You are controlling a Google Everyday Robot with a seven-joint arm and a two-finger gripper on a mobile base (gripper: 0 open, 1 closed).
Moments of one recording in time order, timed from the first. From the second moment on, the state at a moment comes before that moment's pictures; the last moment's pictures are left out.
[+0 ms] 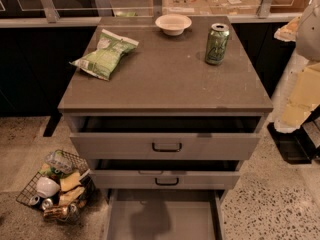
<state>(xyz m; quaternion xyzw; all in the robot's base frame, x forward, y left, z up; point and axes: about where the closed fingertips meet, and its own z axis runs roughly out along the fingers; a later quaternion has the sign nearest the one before) 0.438 -0.213 0.988 -0.60 0.78 -0.05 0.18</state>
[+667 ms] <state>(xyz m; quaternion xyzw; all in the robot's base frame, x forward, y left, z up) 0.432 -0.232 0.978 -0.60 0.78 -0.05 0.18</state>
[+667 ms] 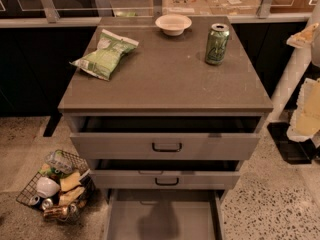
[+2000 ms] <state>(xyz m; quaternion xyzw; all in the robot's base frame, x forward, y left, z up) 0.341 -0.278 0.788 -0.62 0.77 -0.10 0.12</state>
